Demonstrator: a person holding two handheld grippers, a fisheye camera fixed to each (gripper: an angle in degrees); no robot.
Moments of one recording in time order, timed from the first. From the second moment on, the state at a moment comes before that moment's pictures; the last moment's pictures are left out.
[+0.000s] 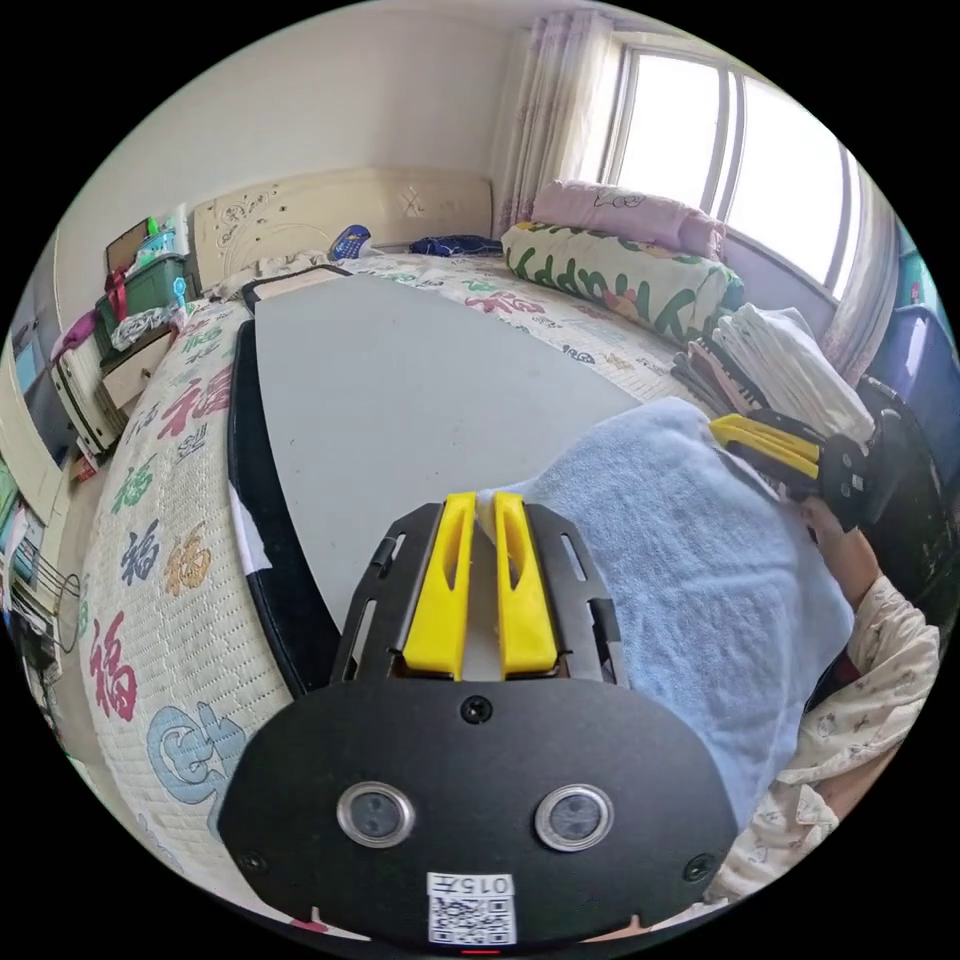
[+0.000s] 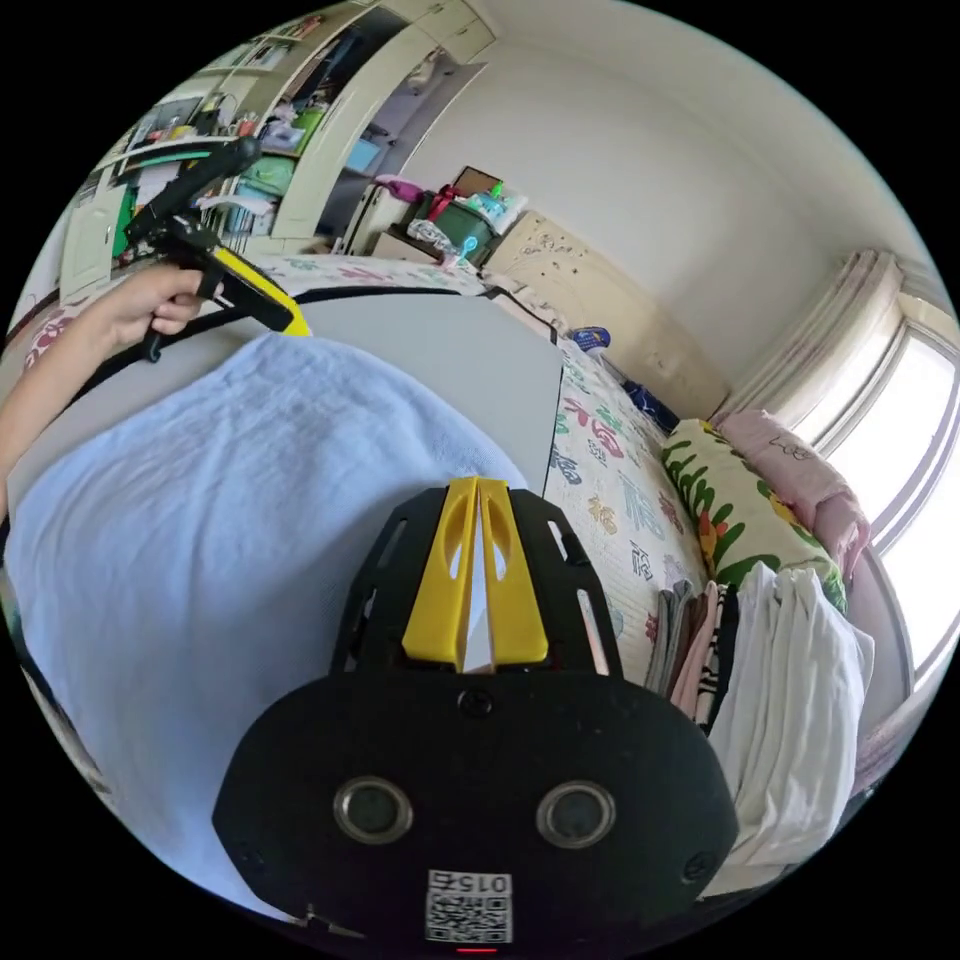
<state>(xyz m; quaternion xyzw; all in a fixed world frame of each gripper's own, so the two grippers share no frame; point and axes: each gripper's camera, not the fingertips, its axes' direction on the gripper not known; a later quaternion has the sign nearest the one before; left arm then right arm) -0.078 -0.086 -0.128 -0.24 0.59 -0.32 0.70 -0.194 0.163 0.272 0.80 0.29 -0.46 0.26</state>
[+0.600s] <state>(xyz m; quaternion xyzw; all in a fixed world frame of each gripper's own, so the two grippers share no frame) -0.109 -0.013 -0.040 -0.23 0.69 -0.43 0.54 -0.086 0.261 0.281 0.74 0.28 -0.51 0.33</state>
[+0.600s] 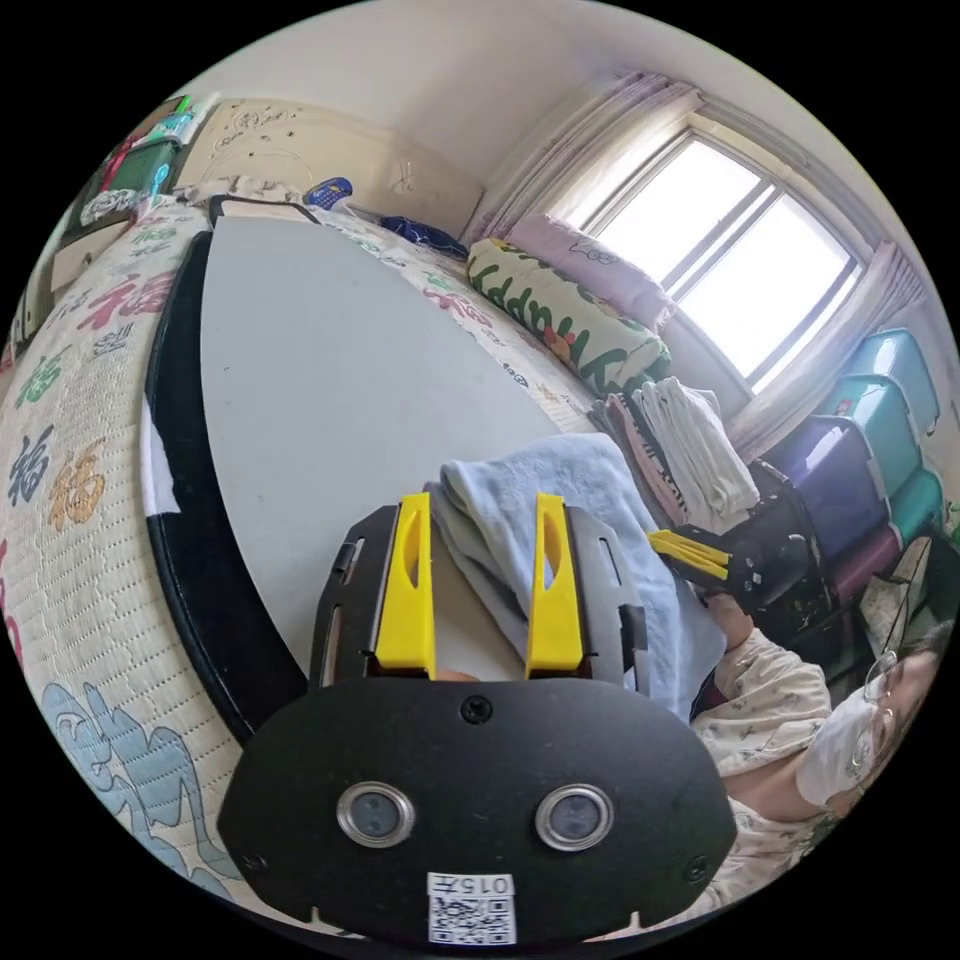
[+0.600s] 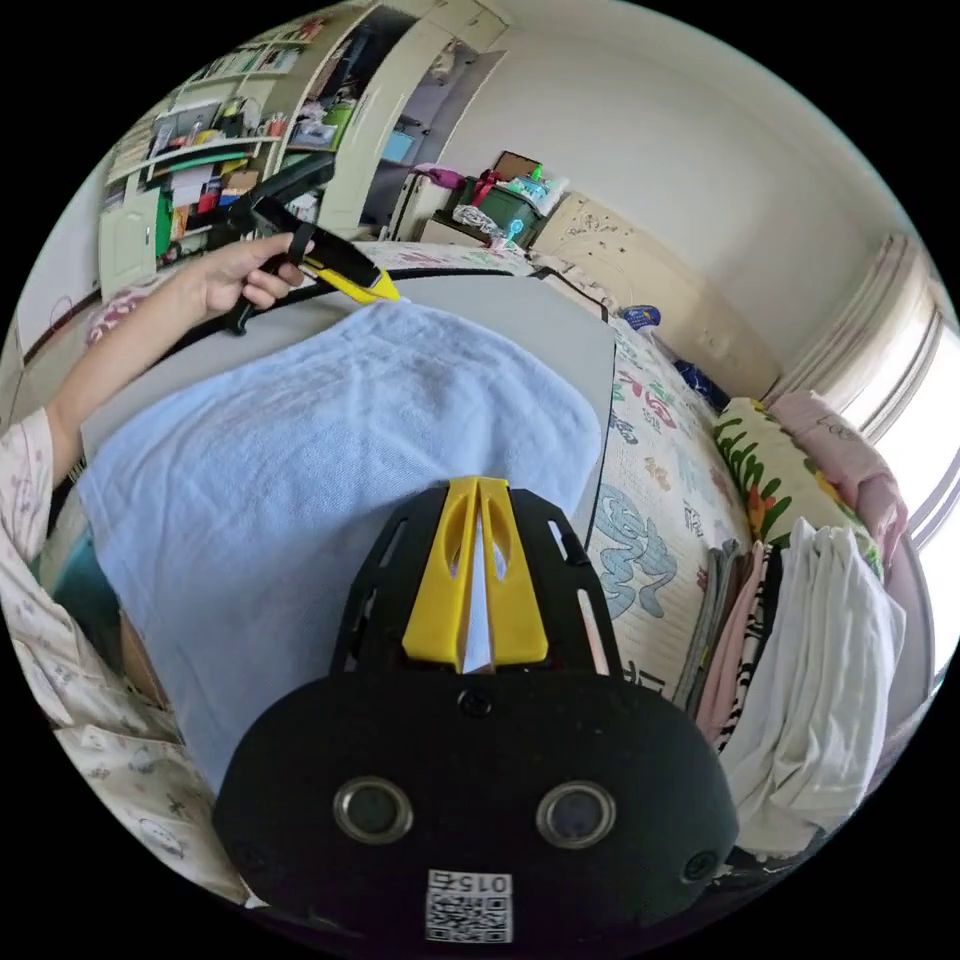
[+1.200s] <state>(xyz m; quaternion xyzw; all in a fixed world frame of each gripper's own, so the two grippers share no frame) -0.089 0.012 -0.013 -0.26 0.72 -0.39 0.52 0.006 0.297 0.000 0.54 -0.04 -0.62 0.57</state>
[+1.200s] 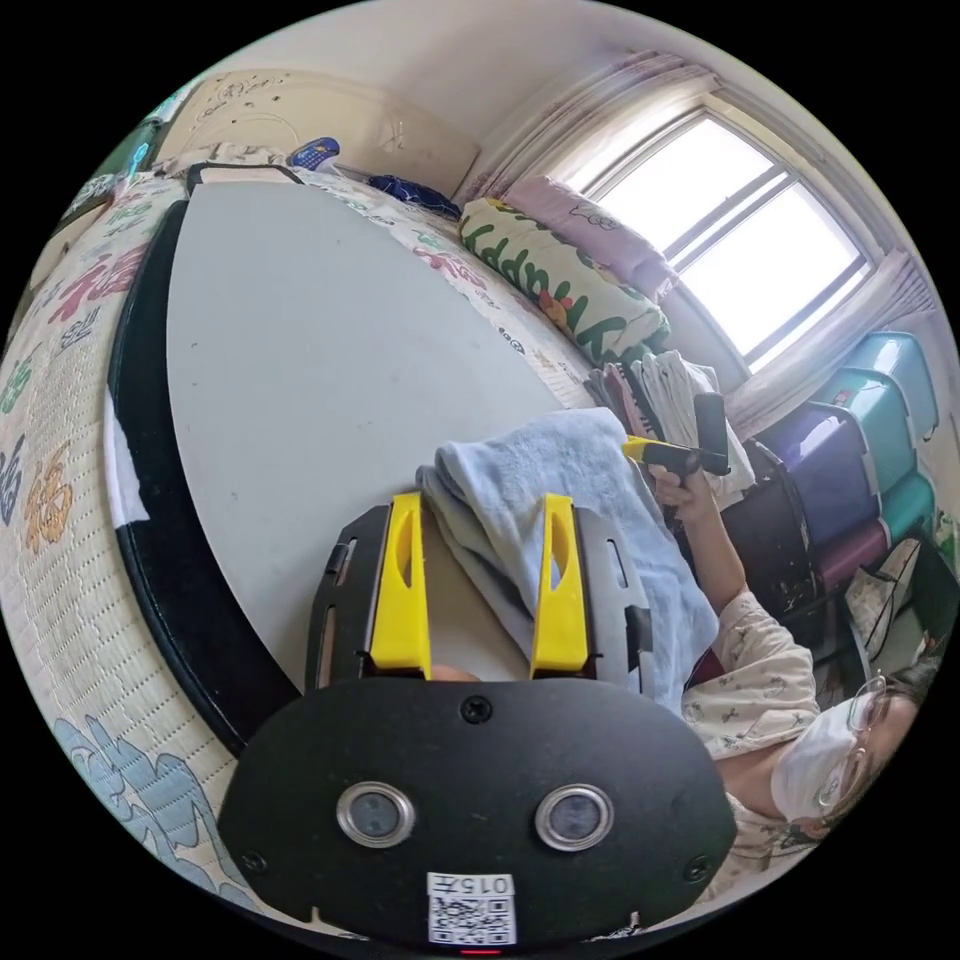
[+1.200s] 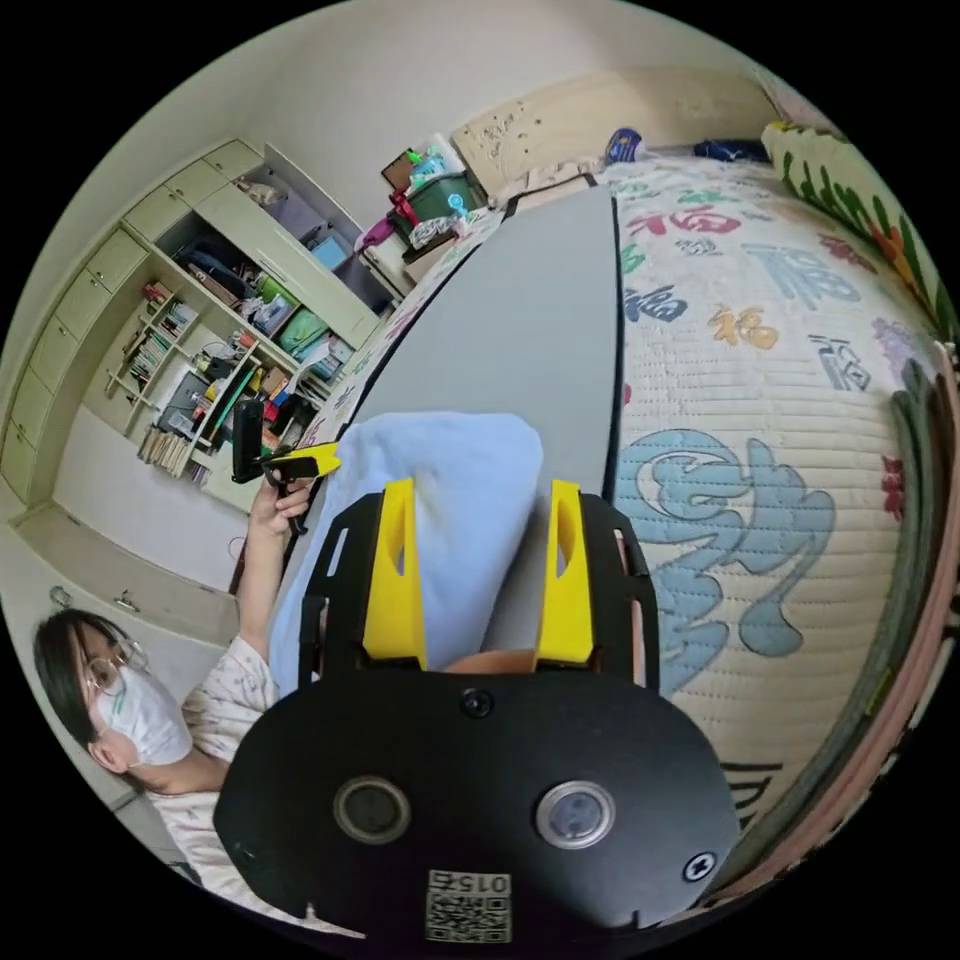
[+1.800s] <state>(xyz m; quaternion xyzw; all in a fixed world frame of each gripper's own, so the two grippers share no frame) -0.073 0.071 -0.118 -0.14 0.69 -0.42 0.57 0.092 0.362 0.080 0.61 -0.01 -0.65 0.45</state>
